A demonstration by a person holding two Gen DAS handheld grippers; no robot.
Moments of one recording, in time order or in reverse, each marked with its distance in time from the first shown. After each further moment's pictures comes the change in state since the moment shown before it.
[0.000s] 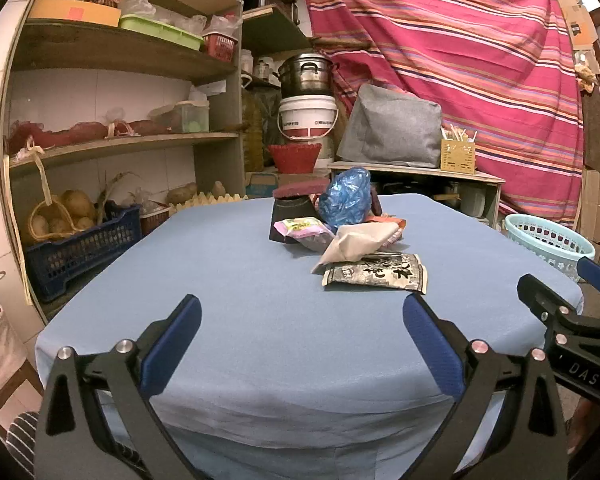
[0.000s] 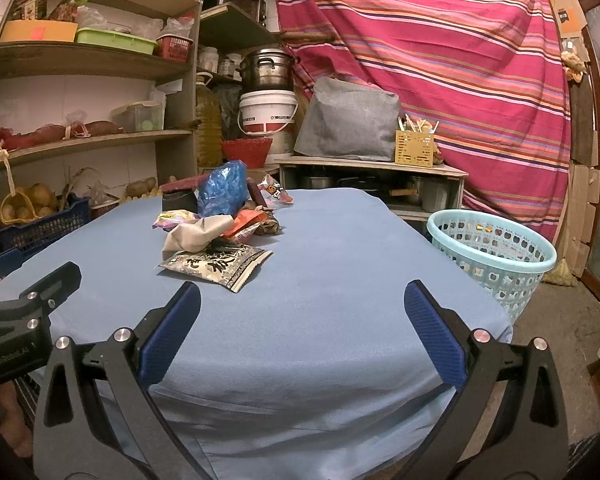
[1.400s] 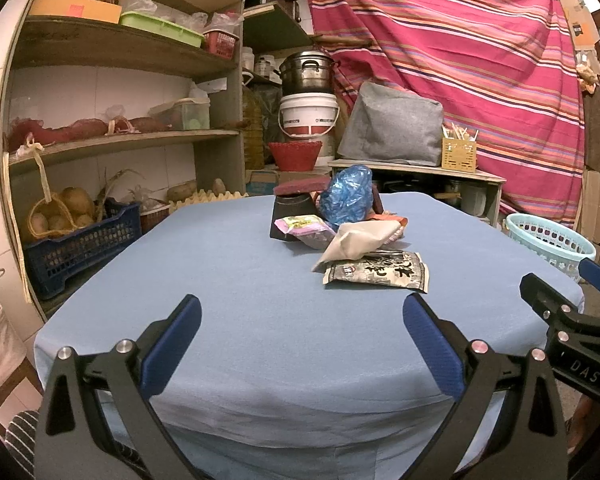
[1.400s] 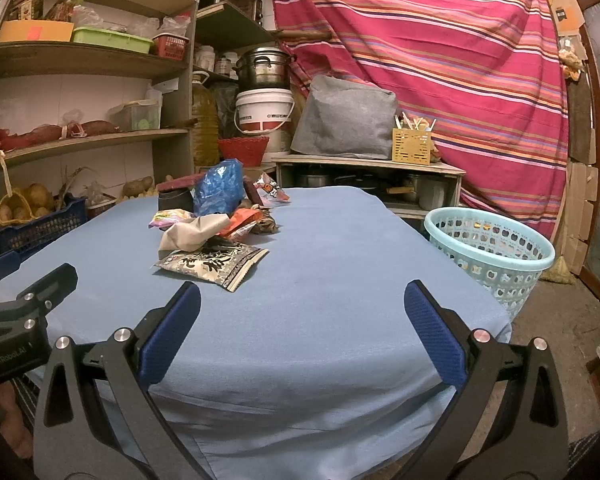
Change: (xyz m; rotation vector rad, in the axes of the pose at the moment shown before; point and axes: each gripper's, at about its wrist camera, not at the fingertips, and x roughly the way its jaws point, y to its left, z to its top) left arm 0.003 0.004 -0.002 0.002 0.007 0.001; right arm -0.001 -0.004 -0.001 0.002 0.003 -0.004
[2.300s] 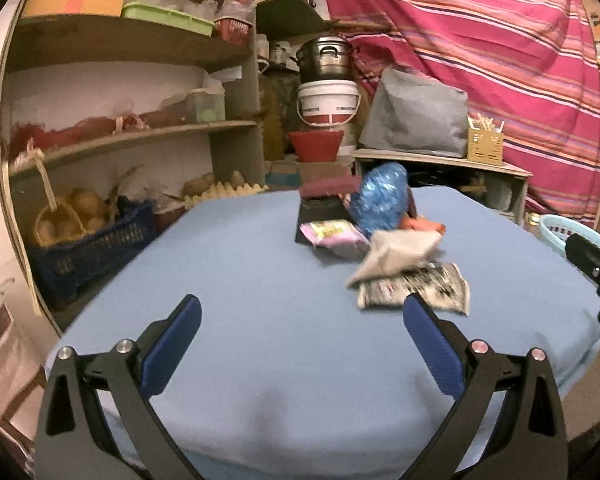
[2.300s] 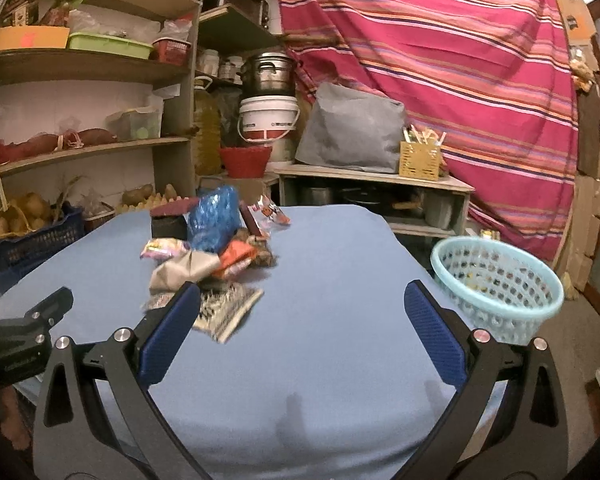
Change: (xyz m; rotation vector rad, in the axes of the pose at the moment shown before) left arm 0.041 0.019 0.035 0.015 0.058 0.072; right arm 0.033 -0.015 0.048 -0.024 0.004 0.031
